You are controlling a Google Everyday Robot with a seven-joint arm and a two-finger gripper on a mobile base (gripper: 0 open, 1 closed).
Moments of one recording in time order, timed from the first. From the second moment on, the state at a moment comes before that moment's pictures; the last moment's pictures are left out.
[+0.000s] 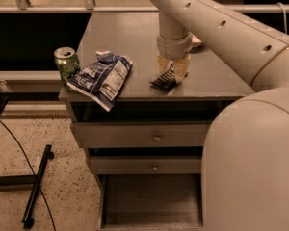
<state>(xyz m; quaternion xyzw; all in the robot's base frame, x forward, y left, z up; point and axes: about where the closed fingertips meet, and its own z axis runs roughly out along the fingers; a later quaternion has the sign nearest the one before) 0.669 -0.104 0.830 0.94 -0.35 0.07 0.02</state>
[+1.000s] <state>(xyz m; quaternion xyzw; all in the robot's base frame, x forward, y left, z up) 0.632 -0.128 0.903 0.91 -0.40 0.04 -0.13</state>
